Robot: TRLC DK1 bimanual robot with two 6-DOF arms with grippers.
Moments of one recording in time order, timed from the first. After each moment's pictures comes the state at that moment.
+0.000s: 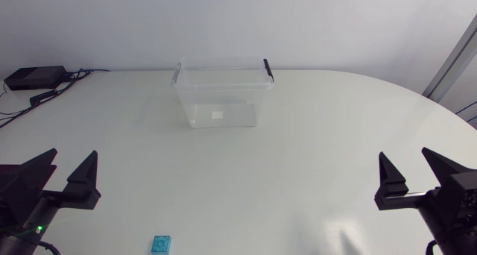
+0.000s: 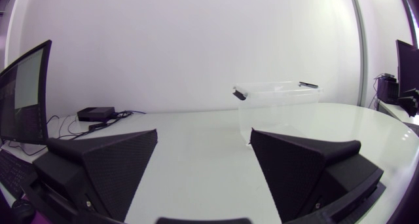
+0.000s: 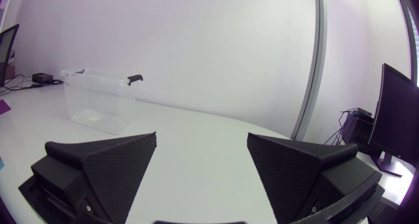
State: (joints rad) left arm 0.00 0.06 0.04 -0.03 0.01 0.06; right arm -0.03 0.06 0.03 -0.03 0.01 -0.17
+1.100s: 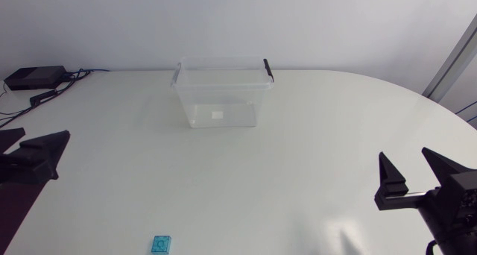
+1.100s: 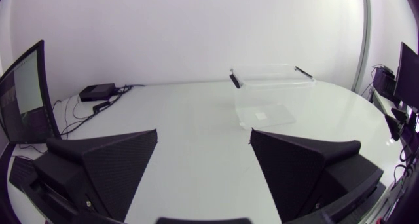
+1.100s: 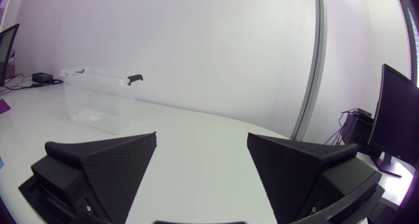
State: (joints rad) left arm 0.00 0.41 0.63 -0.60 0.01 0.06; right arm -0.03 0.06 0.03 -0.03 0.01 -0.17
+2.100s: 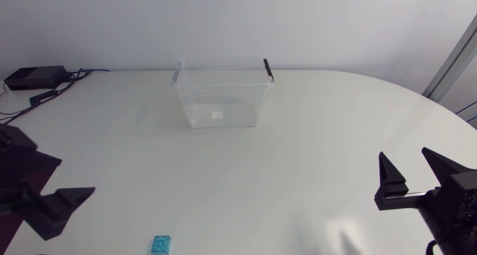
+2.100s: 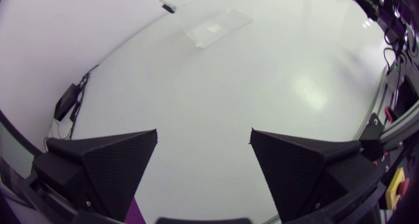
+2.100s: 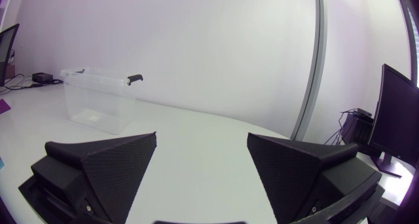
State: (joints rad) left arm -0.17 0.64 0.77 -0.99 0.01 0.46; right arm -0.03 0.06 0.03 -0.03 0.01 -0.17
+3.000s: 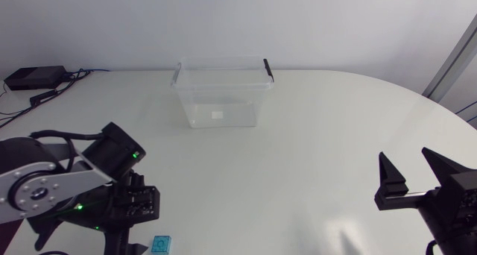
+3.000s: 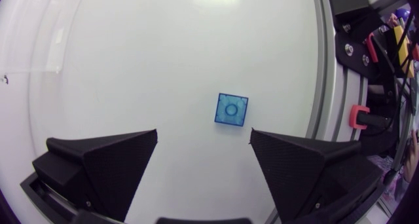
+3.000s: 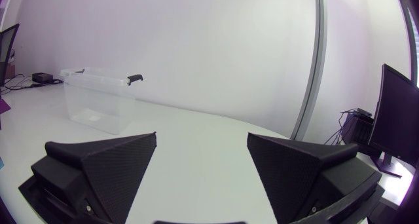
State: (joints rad) left arm -0.59 1.21 0.65 -0.83 0.02 0.81; right arm -0.03 0.06 0.03 -0.03 0.01 -0.17
